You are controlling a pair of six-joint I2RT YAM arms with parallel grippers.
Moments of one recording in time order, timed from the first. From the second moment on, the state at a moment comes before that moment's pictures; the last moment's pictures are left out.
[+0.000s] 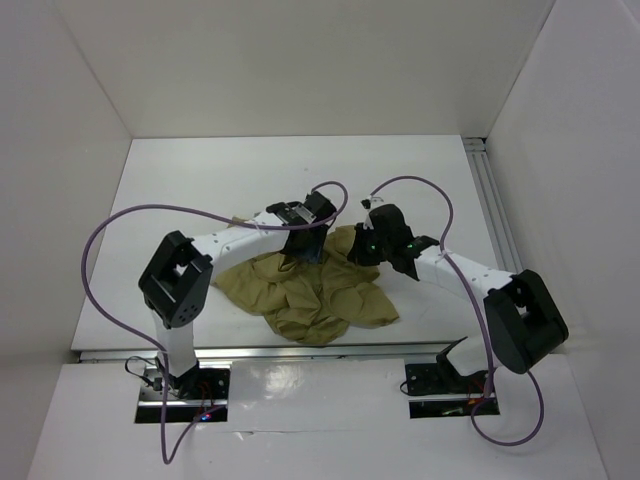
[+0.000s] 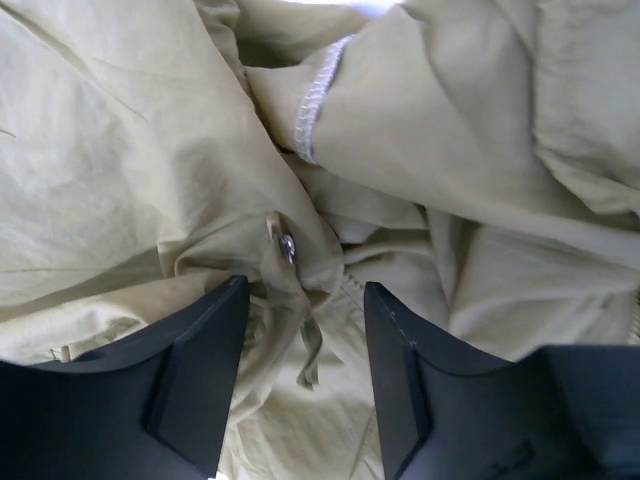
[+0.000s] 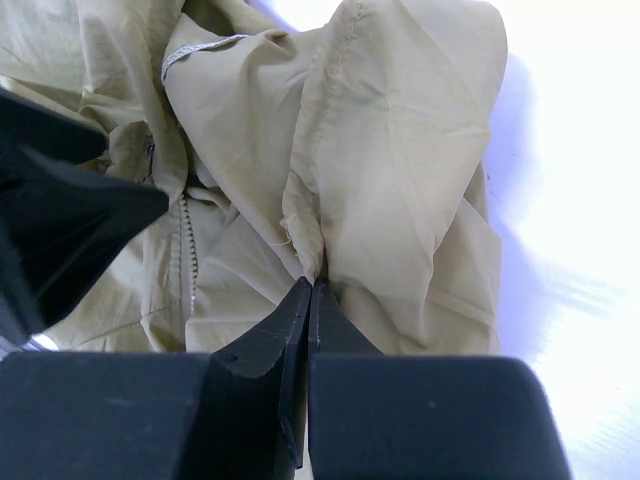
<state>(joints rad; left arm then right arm) -0.74 1.85 1.41 -0.72 -0.24 -0.43 0.53 1.40 0.78 -0.11 -0.12 0.46</state>
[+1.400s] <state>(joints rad) -0.72 1.87 1.44 -0.76 -0.29 -0.49 0.52 1.40 0.78 -0.11 -0.17 0.46</state>
